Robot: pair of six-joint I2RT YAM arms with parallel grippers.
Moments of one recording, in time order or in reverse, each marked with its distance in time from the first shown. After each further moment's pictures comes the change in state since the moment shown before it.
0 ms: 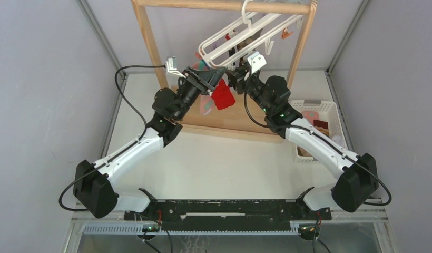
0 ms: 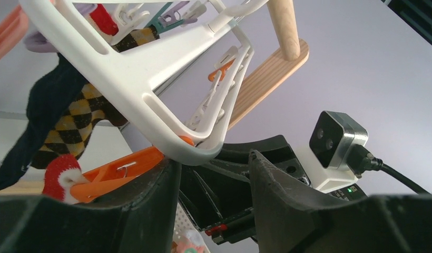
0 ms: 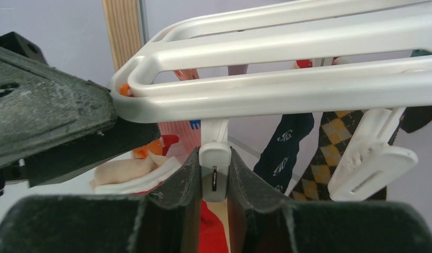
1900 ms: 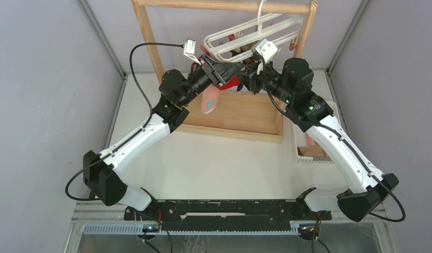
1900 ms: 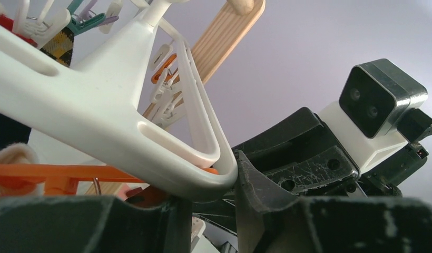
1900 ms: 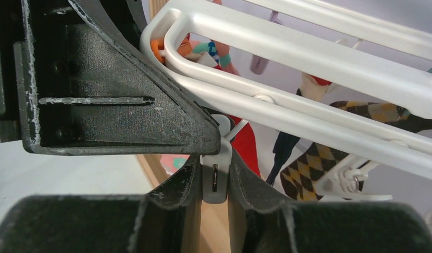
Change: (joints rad) left arm -0.024 0.138 0.285 -0.161 0.253 0.072; right arm -0.049 -0.112 0.299 -0.634 -0.191 -0.062
